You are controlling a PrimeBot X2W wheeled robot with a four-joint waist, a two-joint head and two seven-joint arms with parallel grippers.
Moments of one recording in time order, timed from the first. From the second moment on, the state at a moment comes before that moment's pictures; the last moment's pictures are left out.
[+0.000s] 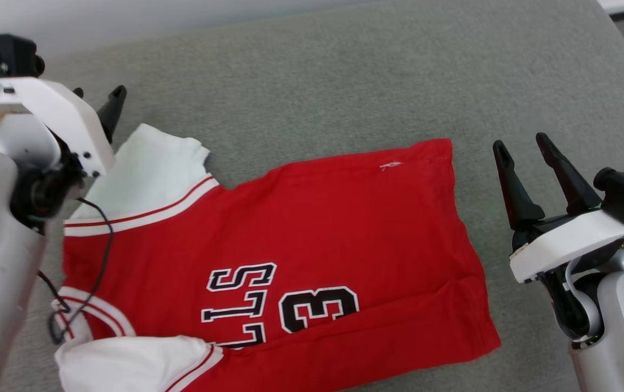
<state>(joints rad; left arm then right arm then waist) -0.82 0.54 -0.39 0.47 -0.79 0.02 0.40 -0.35 -0.18 0.10 0.13 0.34 0.13 -0.01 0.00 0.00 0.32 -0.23</state>
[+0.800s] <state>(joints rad) -0.96 0.65 -0.45 0.60 -0.90 0.03 0.96 -0.37 -0.16 0.10 0.17 0.41 0.13 0.00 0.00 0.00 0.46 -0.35</state>
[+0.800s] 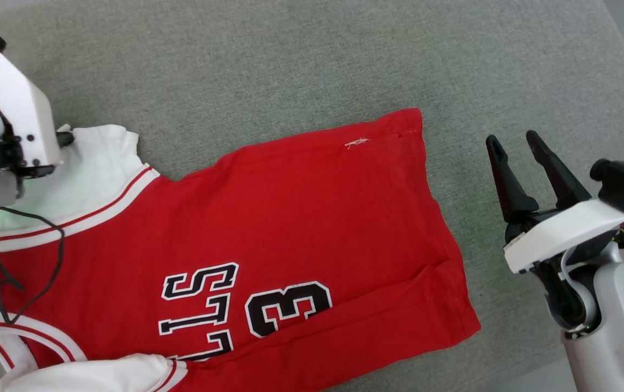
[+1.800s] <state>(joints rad) -1.03 0.52 -0.51 0.46 -0.82 -0.03 0.74 -0.86 -0.25 0.12 0.58 0.58 0.13 0.85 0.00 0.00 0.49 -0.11</state>
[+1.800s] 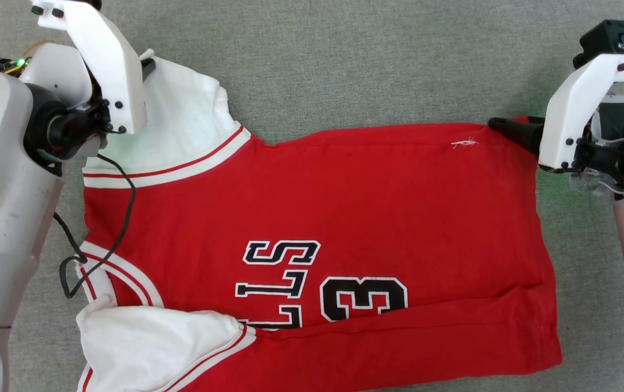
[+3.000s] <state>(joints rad) -0.24 0.53 -0.41 0.33 -1.02 0.03 0.42 -0.30 -0.35 0.15 0.46 0.63 0.13 0.62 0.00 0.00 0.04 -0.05</state>
